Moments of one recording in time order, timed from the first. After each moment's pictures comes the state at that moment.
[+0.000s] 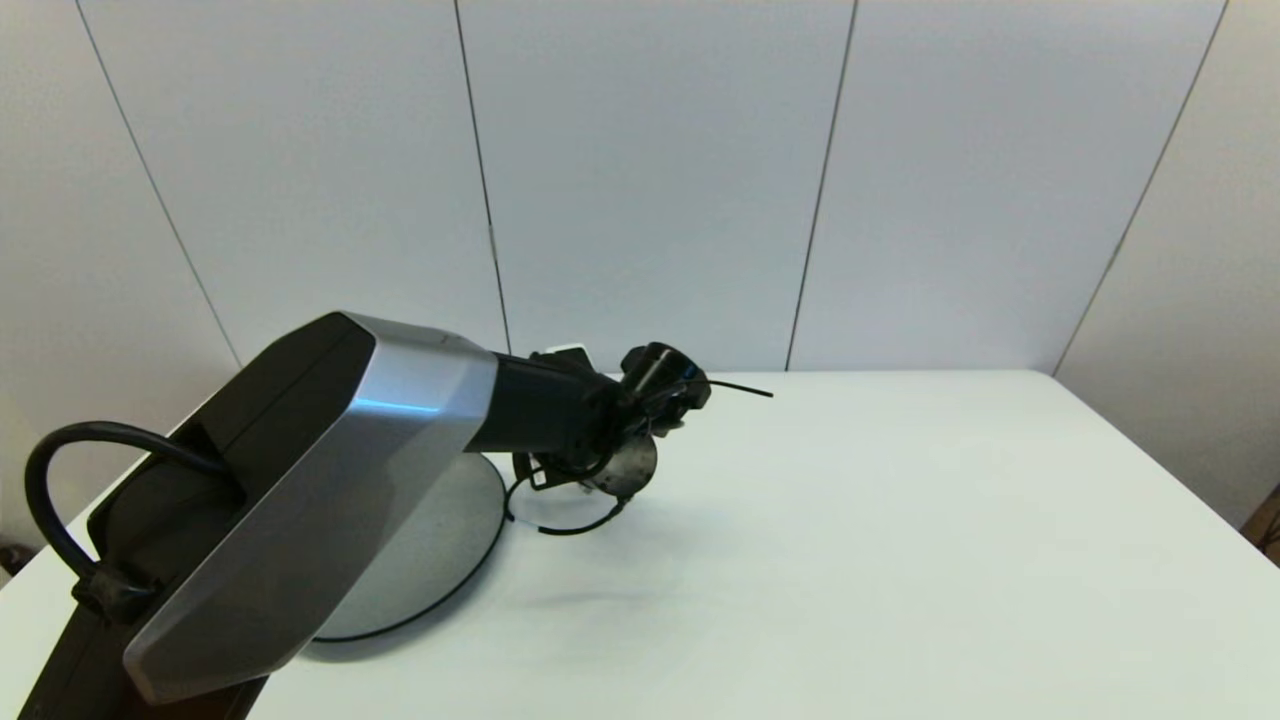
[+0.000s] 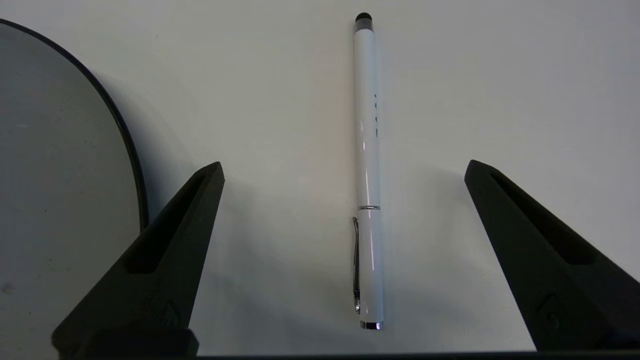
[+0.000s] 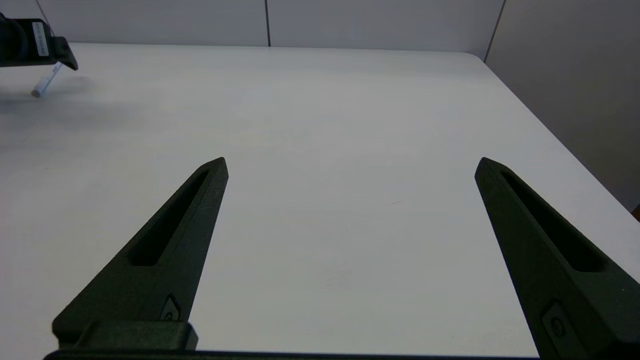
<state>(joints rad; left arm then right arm) -0.72 2.37 -1.77 0.44 0.79 -0.83 0.00 0.00 0.00 0.00 0.02 -0.02</state>
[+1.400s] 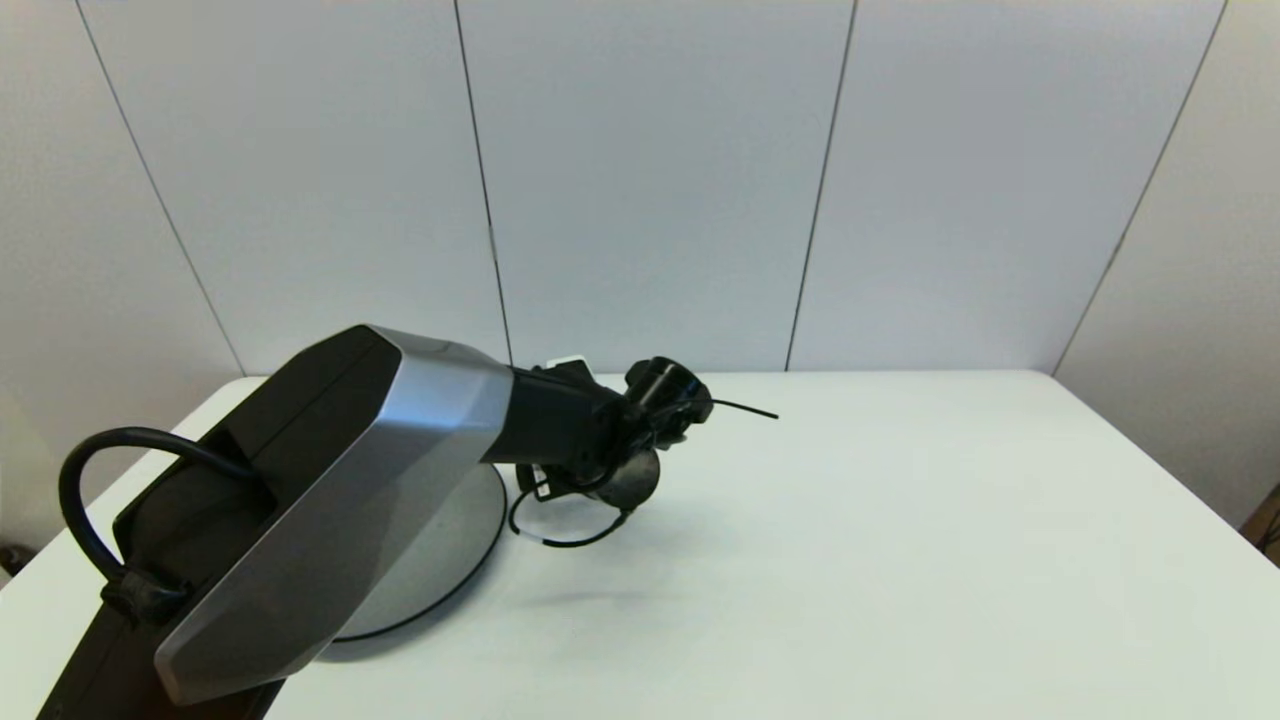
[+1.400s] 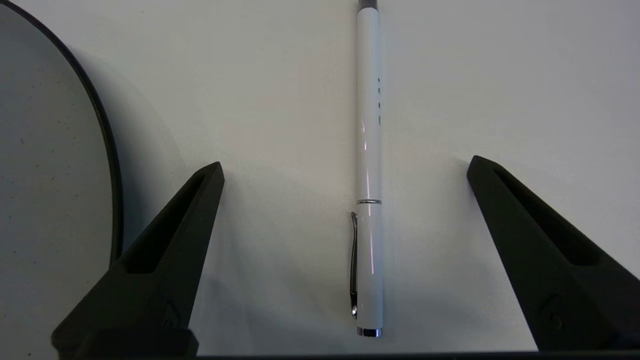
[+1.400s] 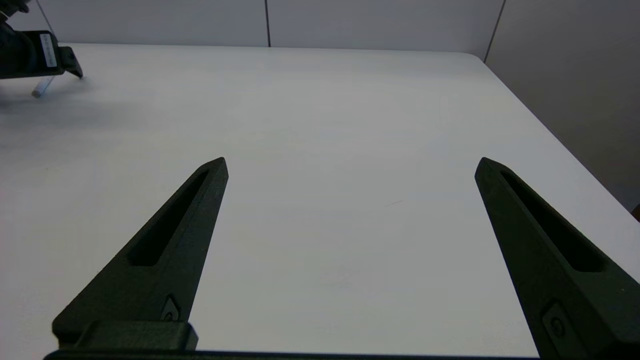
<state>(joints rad) -0.72 2.40 -1.76 0.44 0.79 -0.88 0.00 0.00 0.00 0.00 0.02 -0.02</state>
